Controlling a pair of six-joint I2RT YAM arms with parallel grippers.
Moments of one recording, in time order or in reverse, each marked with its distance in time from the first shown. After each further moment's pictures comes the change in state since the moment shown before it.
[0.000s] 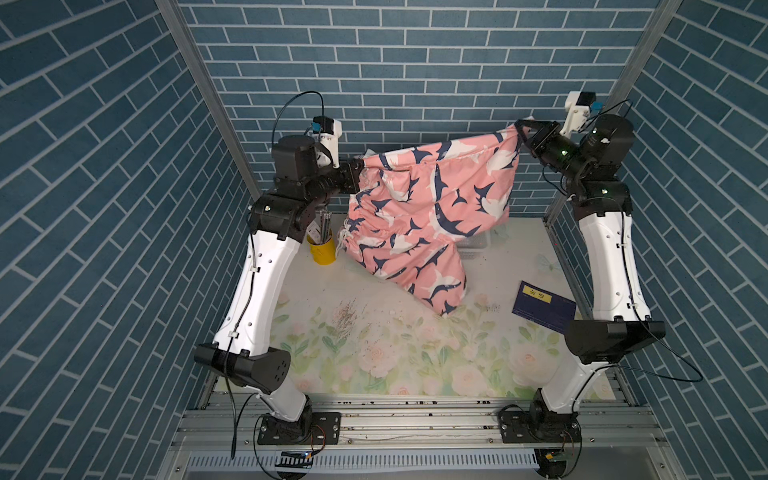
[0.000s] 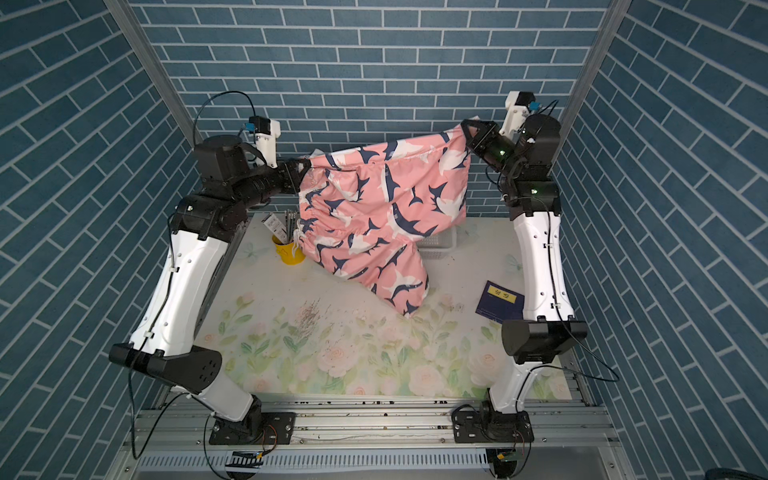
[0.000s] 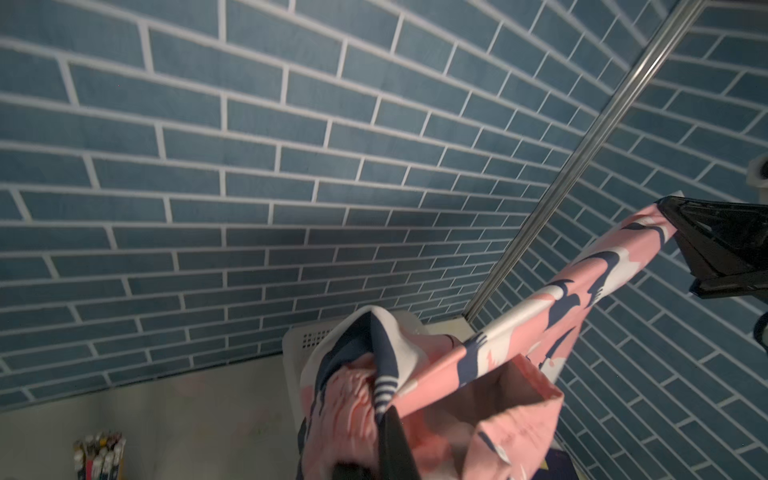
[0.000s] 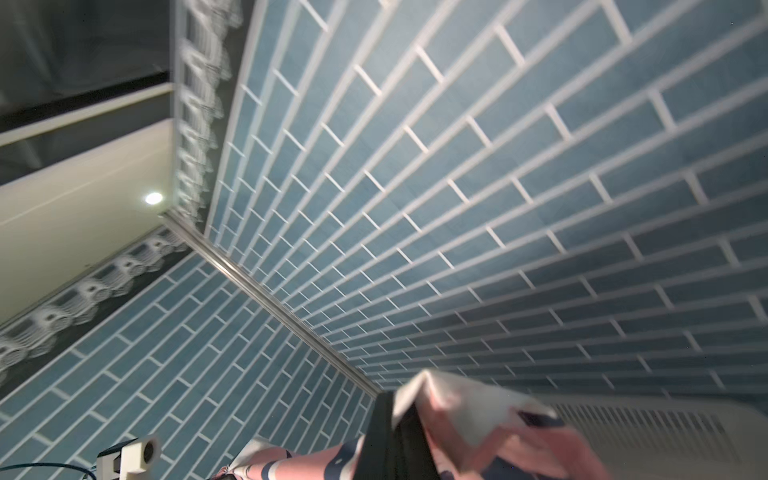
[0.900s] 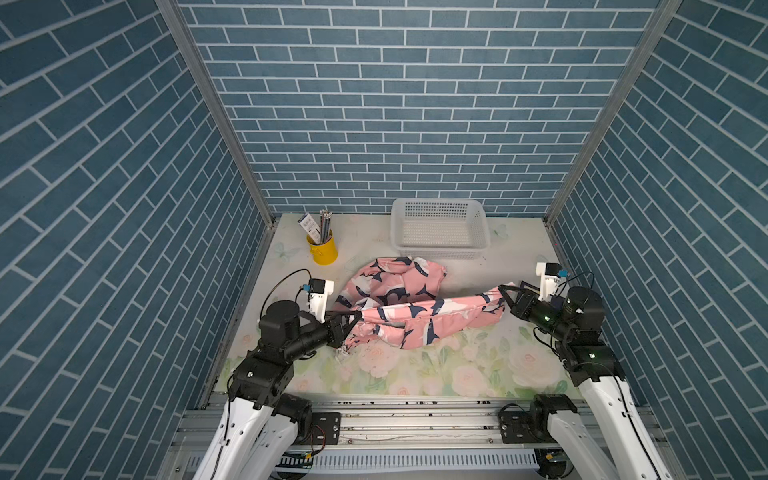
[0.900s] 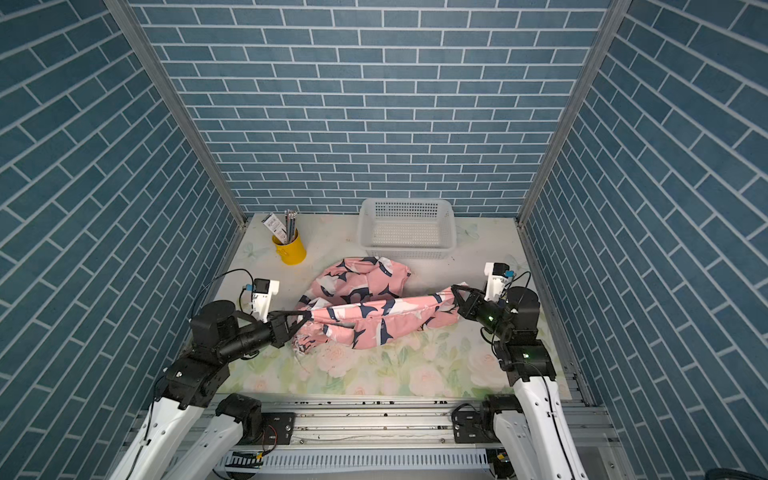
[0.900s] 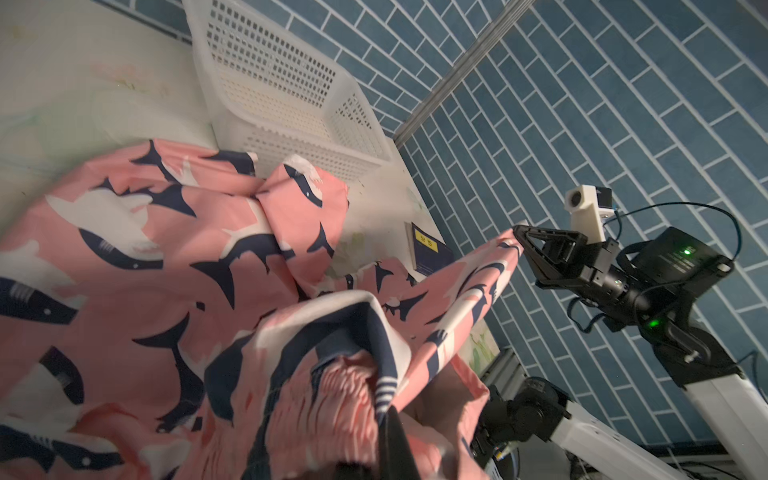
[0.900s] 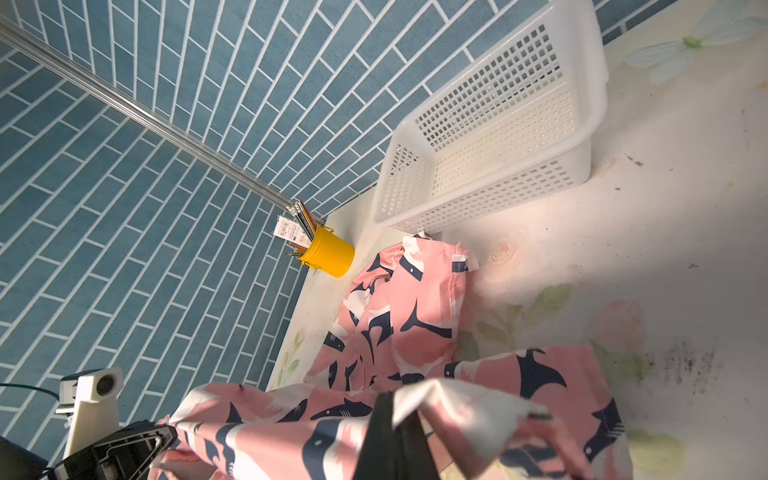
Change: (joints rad) left arm -0.010 -1.114 -1.546 0.132 0.327 -0.292; right arm -0.013 -1.160 -1.791 0.086 -0.034 -0.167
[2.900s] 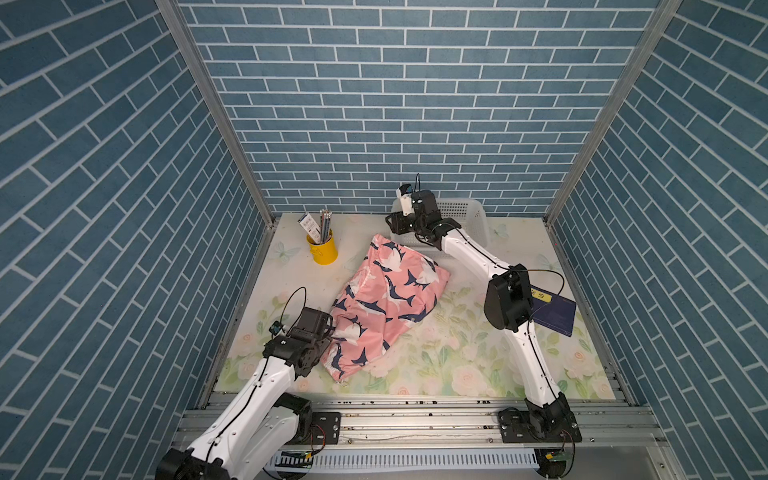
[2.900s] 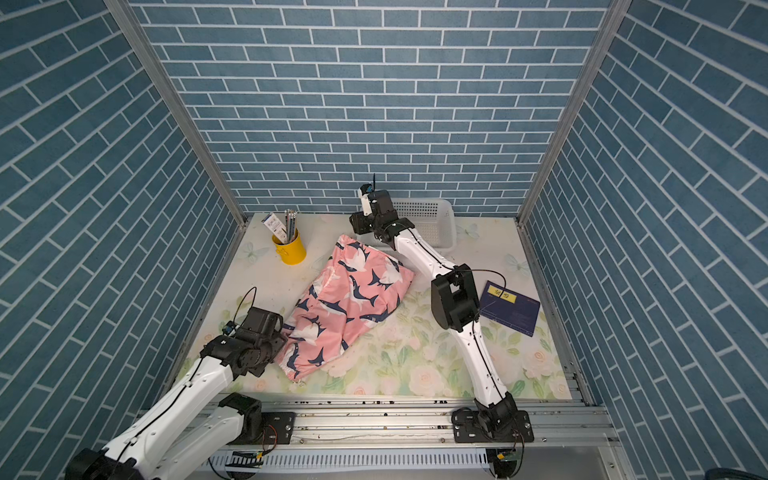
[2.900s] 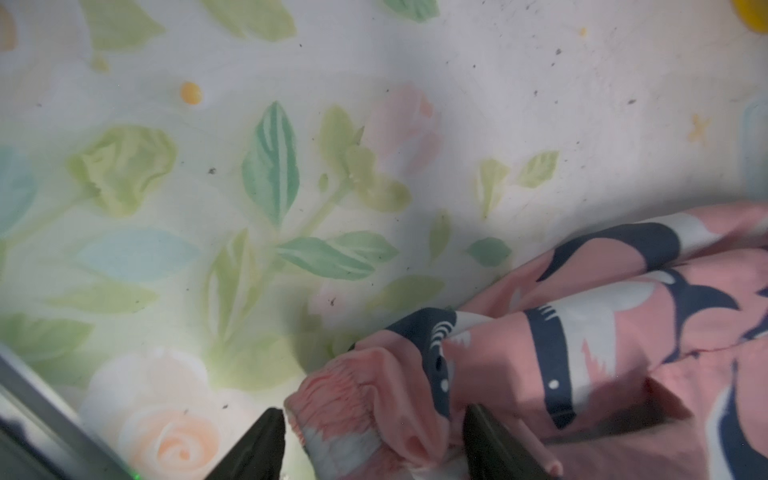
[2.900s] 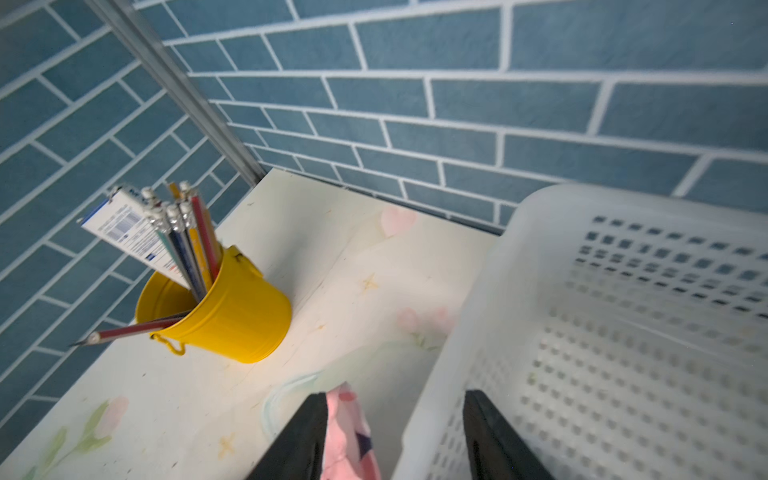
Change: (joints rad) left arm -0.044 0.327 -0.108 -0.343 -0.864 -0.681; right arm 0.545 1.746 1.669 -0.048 0.414 -0.418
